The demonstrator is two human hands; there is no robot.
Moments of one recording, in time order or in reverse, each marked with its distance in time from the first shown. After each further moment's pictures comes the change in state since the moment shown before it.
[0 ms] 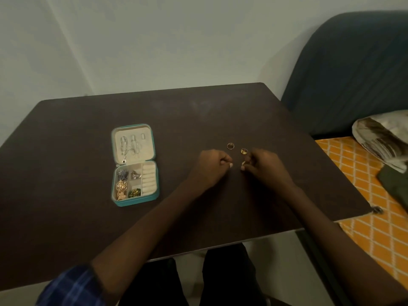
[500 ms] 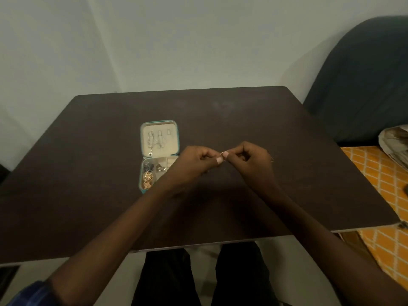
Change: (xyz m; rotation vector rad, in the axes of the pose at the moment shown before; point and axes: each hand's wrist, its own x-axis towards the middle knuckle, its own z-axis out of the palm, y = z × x) left_hand -0.062 -0.023 -0.073 -0.487 0.010 -0.109; right_hand -0.018 -0.097 0.021 0.654 0.246 -0.167
